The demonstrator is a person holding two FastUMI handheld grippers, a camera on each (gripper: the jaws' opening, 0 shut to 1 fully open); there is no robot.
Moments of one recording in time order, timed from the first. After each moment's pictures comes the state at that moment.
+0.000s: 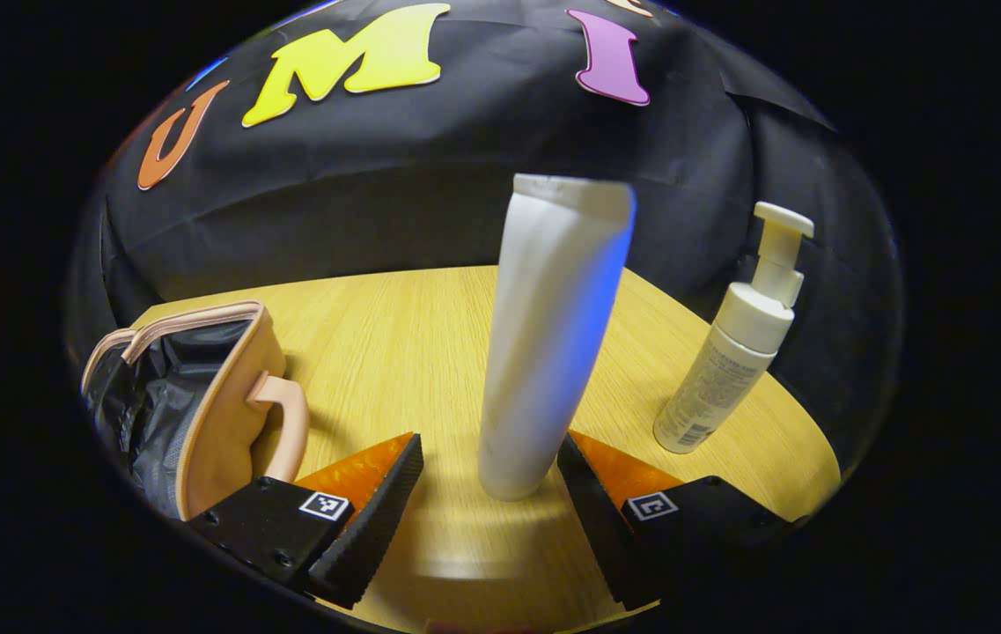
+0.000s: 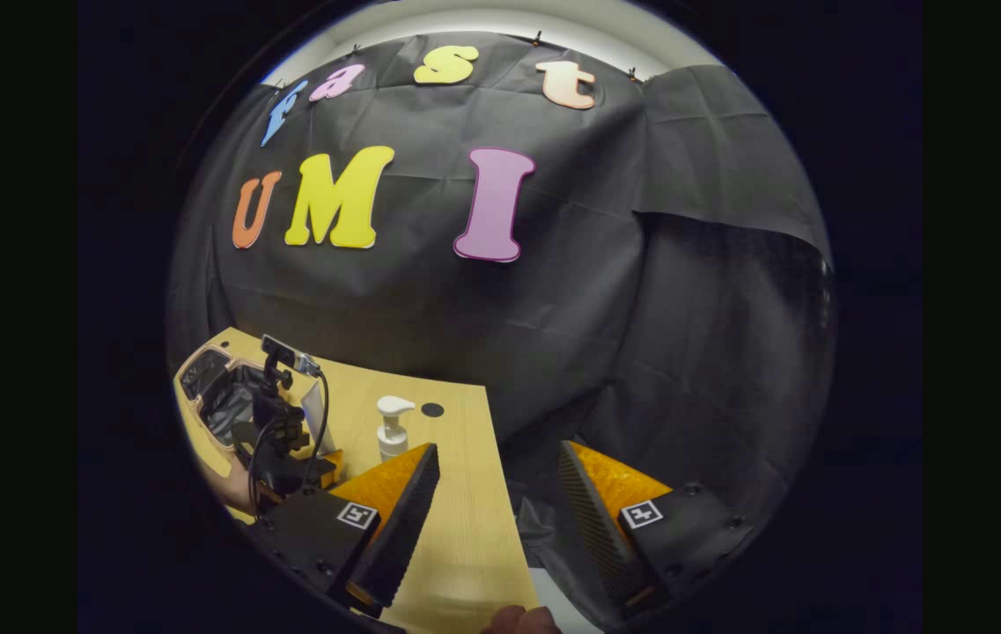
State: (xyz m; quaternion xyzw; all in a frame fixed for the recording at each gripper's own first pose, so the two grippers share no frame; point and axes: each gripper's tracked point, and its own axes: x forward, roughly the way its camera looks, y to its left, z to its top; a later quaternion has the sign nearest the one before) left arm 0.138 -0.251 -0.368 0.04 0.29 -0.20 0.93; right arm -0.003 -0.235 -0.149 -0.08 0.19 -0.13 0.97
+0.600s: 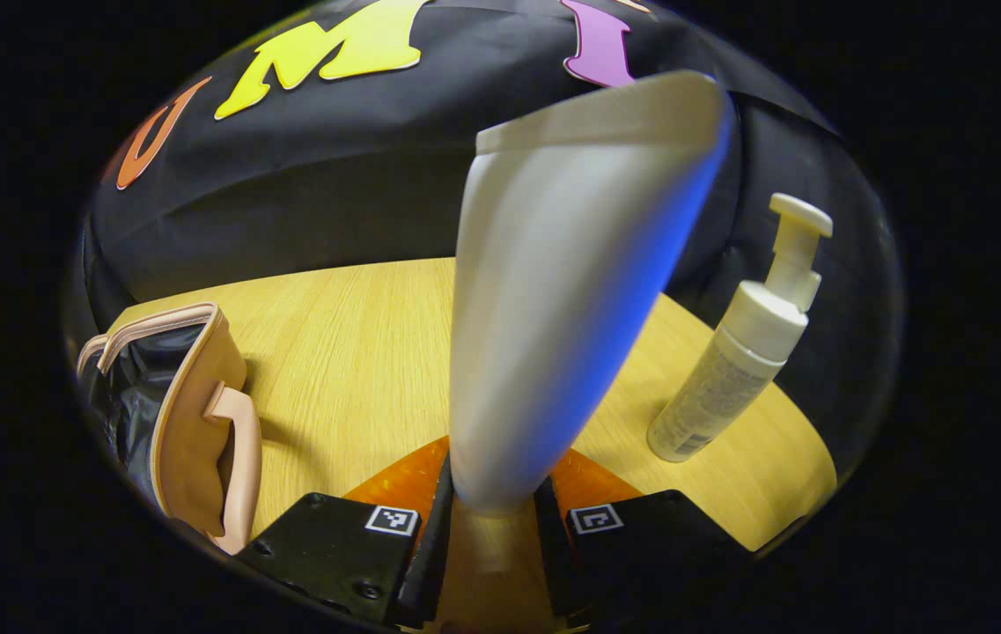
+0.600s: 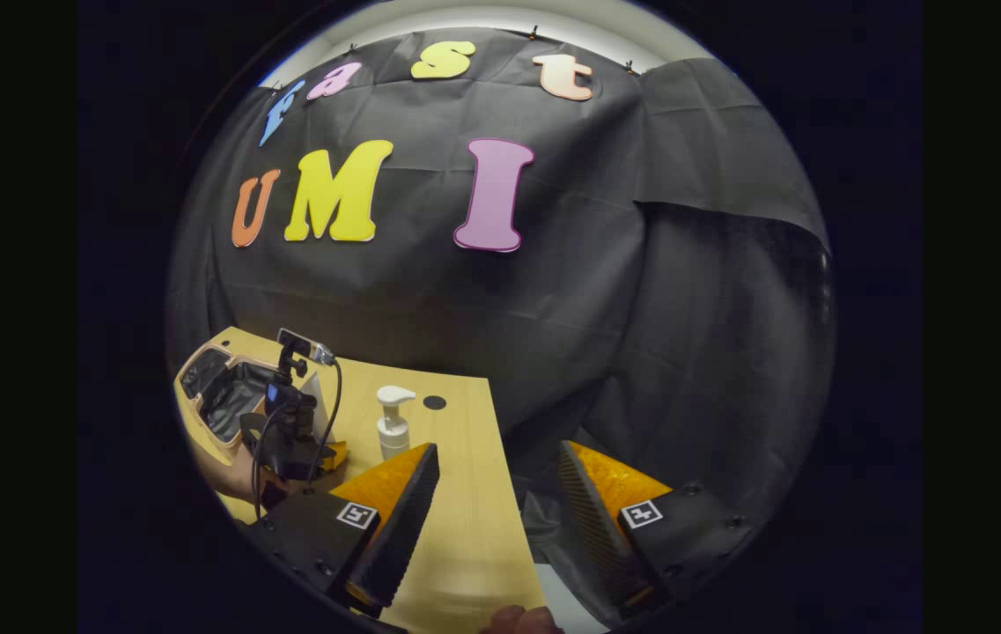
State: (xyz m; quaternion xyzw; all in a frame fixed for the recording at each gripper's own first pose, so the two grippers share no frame) left arm 0.145 -0.267 -0.365 0.03 0.30 -0.24 0.92; right arm -0.006 -0.224 -0.172 -0.06 0.19 -0.12 0.97
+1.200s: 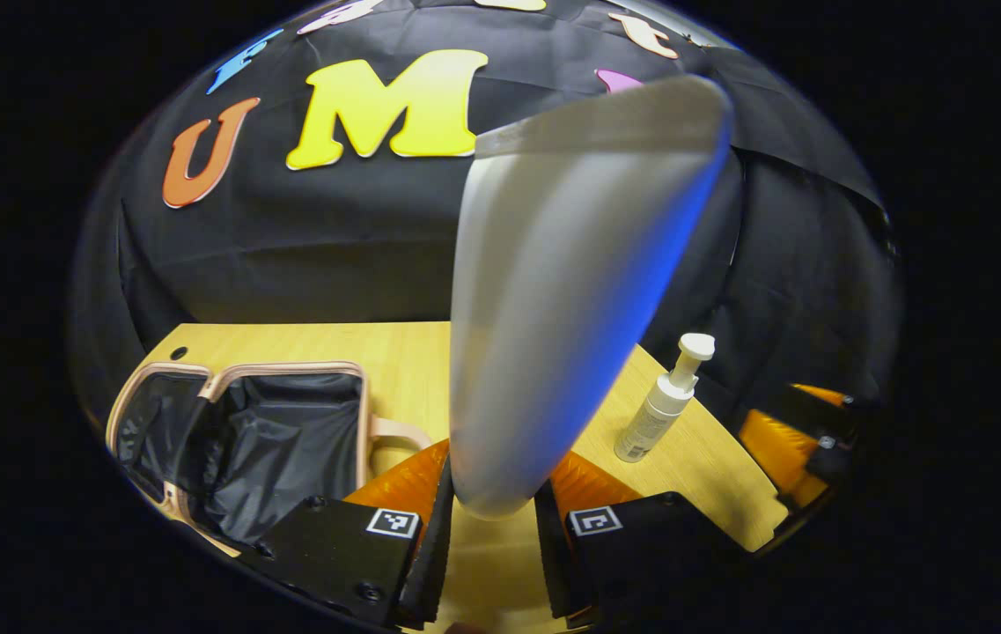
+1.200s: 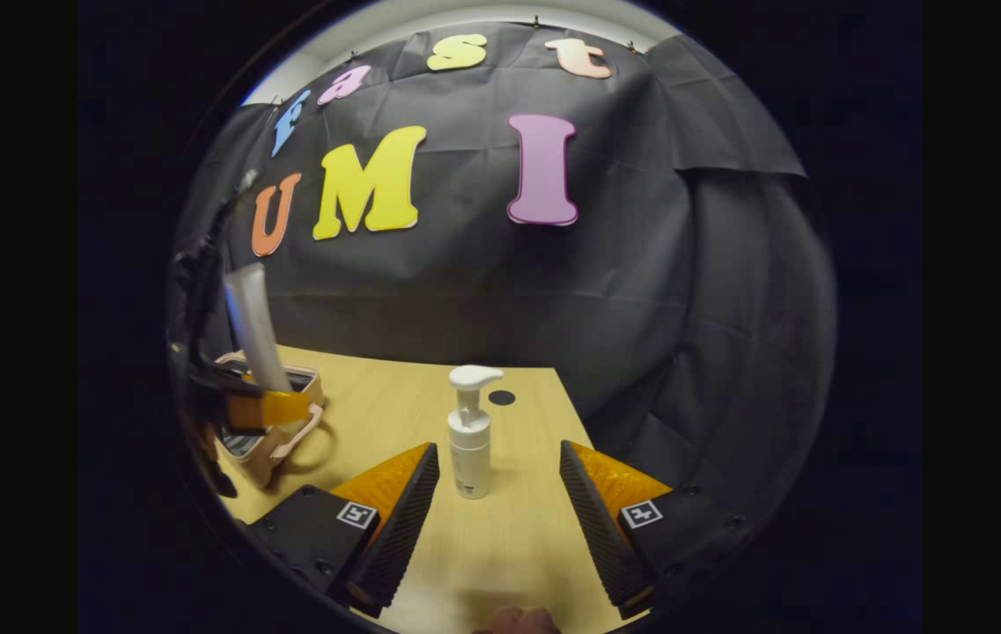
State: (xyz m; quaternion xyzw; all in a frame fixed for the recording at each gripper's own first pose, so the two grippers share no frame) left arm 0.081 -0.160 -0.228 0.01 0.26 -0.19 0.95; right arm 0.065 -0.154 -0.266 0.00 0.19 -0.06 0.98
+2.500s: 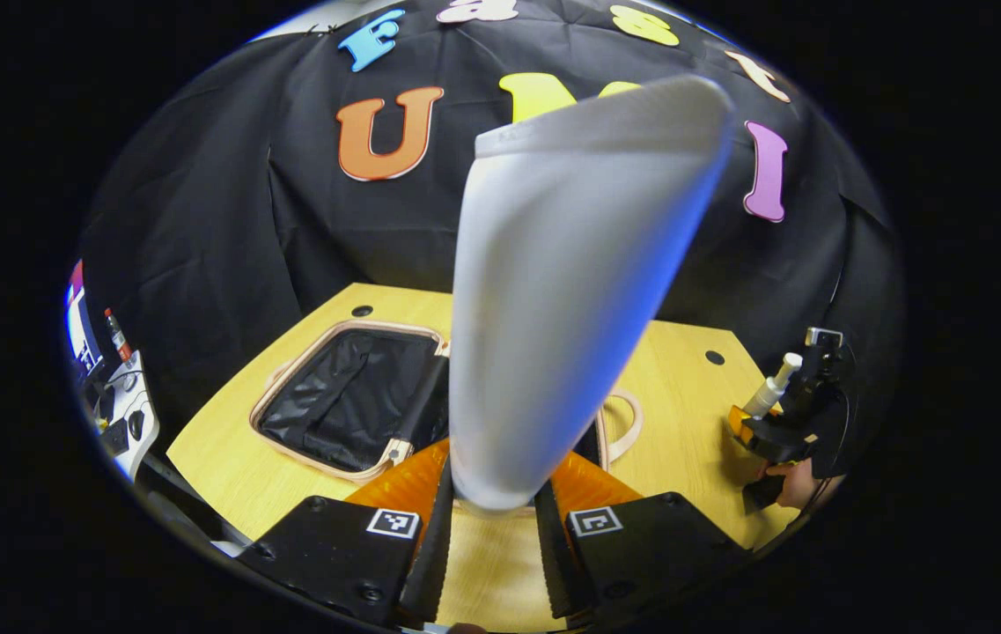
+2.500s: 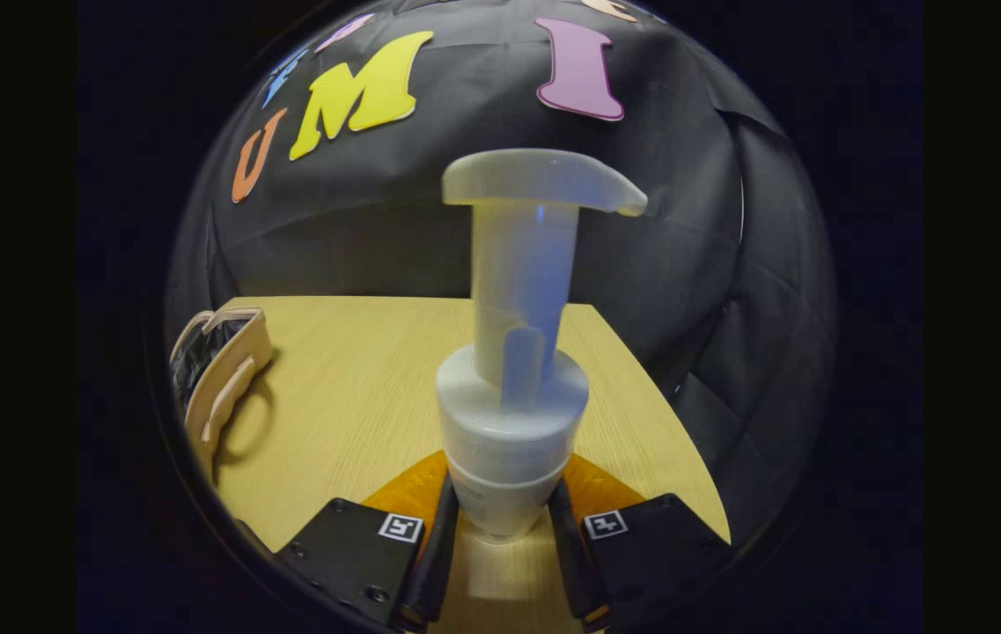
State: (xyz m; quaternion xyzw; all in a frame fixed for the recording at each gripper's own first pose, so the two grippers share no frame) left arm 0.020 0.050 -0.192 -0.02 0.32 -0.01 0.95; right arm 0.175 -0.143 -0.393 -0.01 0.28 -0.06 0.96
